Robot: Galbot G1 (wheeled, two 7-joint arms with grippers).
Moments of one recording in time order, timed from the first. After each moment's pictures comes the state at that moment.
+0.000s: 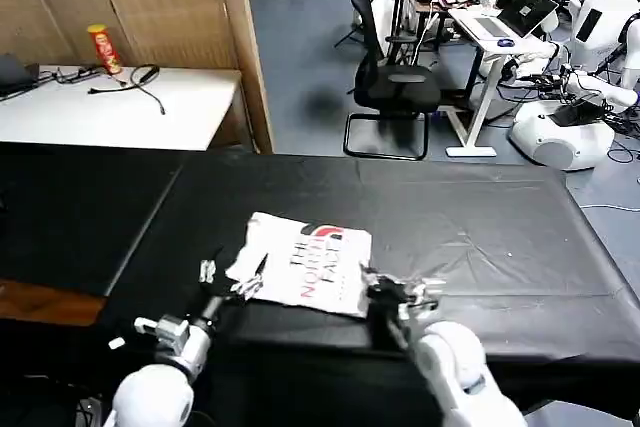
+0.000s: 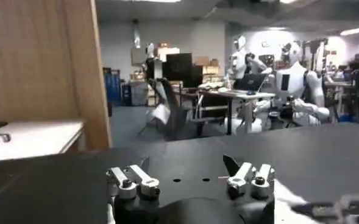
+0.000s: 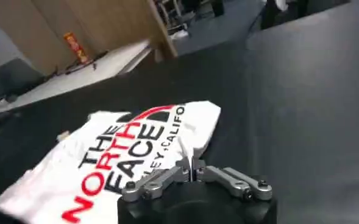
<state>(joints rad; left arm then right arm) 1.45 -1.22 -0.45 -2.04 -0.24 0.14 0.07 -1.21 1.31 0.35 1.91 0.61 -0.61 0.09</state>
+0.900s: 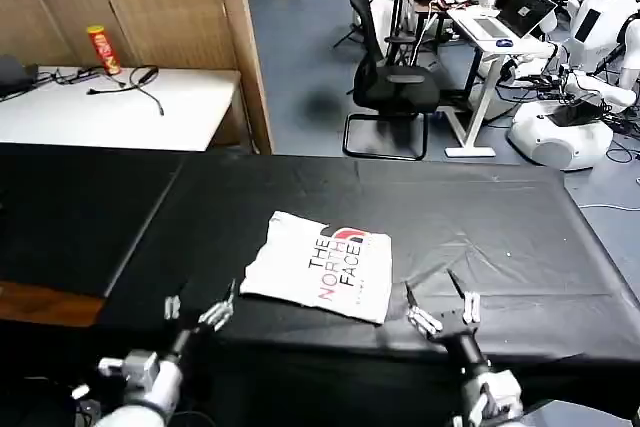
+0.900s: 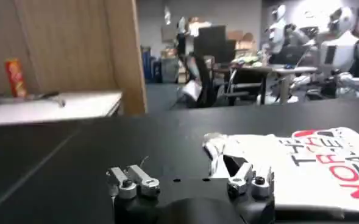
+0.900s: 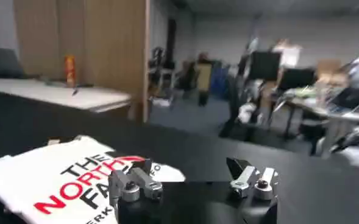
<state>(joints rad) 1.67 -1.16 -0.52 -2.13 -0.35 0.15 -0.11 -1.72 1.13 0.43 2.17 0.15 0.06 0.17</state>
